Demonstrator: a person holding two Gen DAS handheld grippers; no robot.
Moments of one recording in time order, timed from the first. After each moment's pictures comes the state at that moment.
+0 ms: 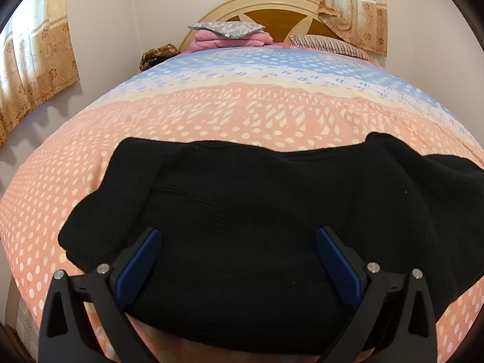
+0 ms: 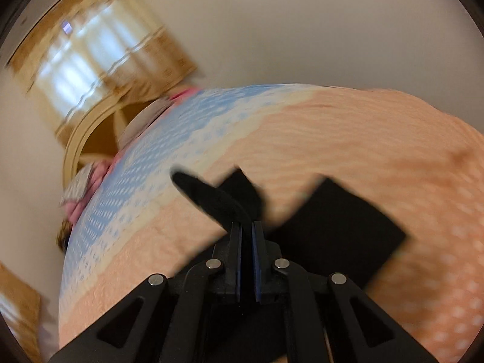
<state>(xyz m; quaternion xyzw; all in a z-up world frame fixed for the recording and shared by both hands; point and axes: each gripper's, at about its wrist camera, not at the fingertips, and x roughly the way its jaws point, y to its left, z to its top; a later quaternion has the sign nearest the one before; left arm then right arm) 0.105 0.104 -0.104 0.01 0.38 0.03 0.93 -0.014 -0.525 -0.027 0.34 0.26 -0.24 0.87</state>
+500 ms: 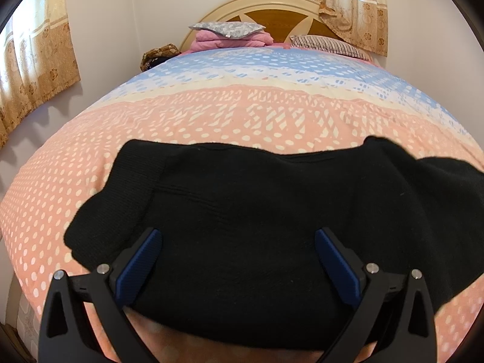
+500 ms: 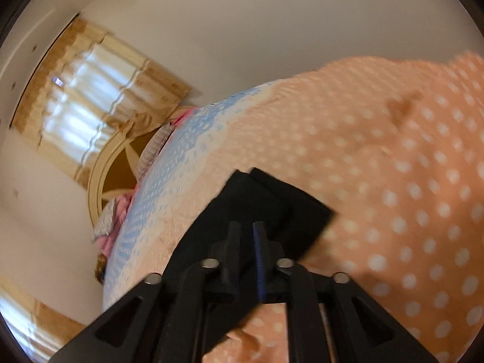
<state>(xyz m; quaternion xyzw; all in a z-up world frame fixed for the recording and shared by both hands) 0.102 0.104 -0.093 0.00 0.38 0.02 0.92 -0.075 -0.566 -0.055 0.43 0.20 -0.20 0.85</state>
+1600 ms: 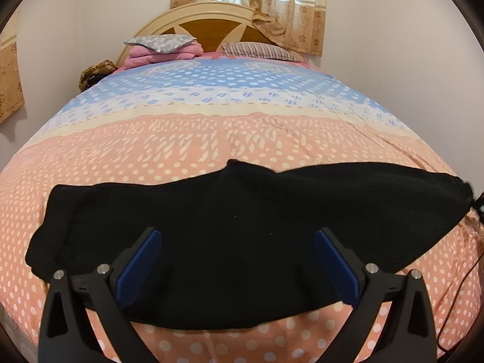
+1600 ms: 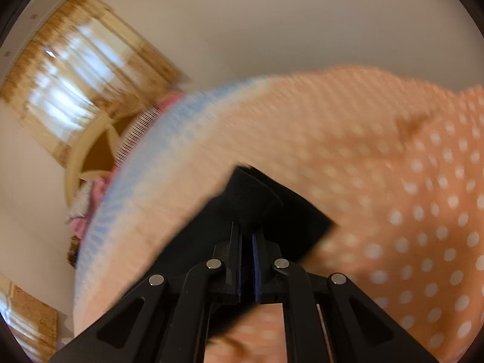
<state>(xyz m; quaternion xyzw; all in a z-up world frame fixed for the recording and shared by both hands) 0.078 0.023 -0.049 0.01 0.37 -0.13 0.92 -0.064 -0.568 -0.060 0.39 0.27 -0.24 0.84</state>
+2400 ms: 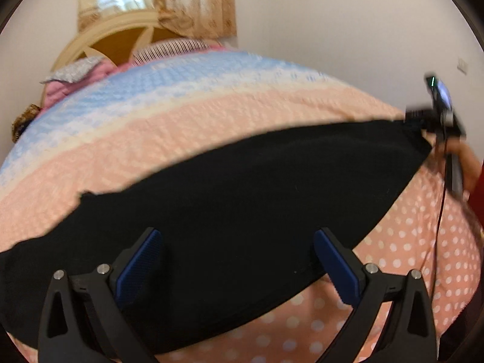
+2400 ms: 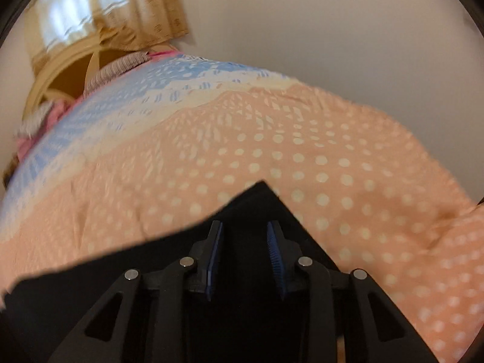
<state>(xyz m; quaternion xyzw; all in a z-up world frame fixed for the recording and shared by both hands) 0.067 -0.111 -0.067 0.12 0.38 -0.28 0.87 0.031 -0.571 -0.061 0.20 0.36 -0.28 0.87</state>
